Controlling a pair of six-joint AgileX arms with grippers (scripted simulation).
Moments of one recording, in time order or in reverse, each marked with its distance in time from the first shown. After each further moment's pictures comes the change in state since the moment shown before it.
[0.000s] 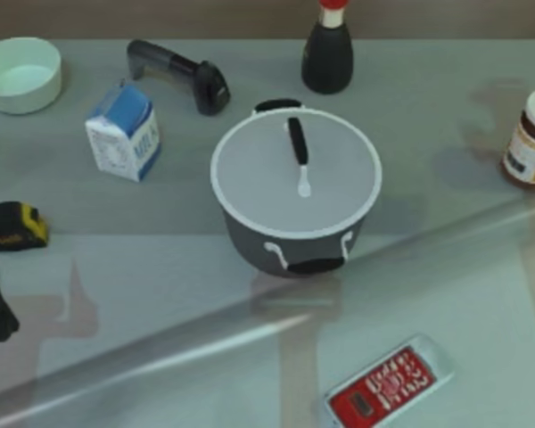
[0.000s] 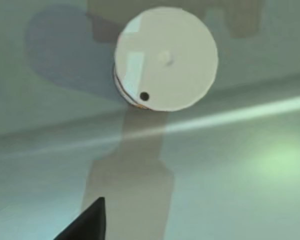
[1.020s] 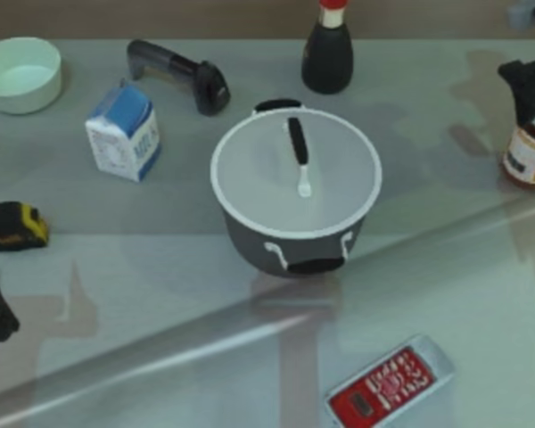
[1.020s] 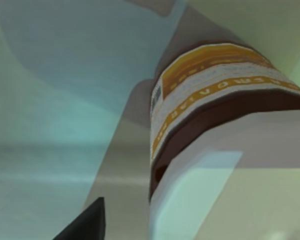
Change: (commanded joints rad) left arm 0.000 0.000 0.000 0.000 0.000 0.000; right arm 0.034 0.821 0.885 -0.438 -0.018 -0.142
